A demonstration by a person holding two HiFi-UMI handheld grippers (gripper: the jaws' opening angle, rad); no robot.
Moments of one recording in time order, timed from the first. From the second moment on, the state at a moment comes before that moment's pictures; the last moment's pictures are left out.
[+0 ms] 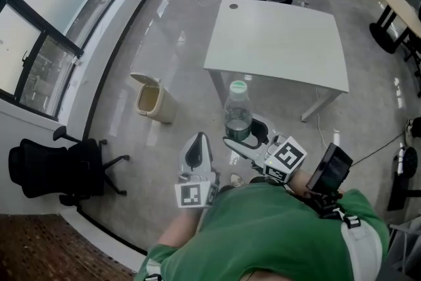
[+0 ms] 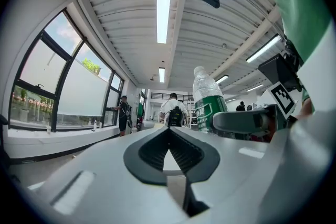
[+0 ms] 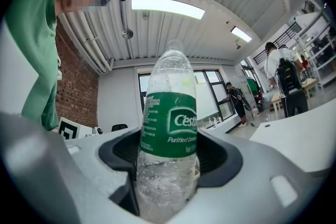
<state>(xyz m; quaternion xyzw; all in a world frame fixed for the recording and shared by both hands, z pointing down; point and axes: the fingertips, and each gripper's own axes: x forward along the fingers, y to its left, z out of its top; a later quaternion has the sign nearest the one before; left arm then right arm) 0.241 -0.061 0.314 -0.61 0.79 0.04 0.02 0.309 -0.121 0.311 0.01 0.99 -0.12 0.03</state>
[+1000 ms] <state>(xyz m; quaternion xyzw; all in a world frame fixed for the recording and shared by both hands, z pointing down) 0.060 -0.076 0.327 -0.50 0.87 0.03 0.01 0.120 -0.155 0.328 0.12 0.98 -0.13 0.01</state>
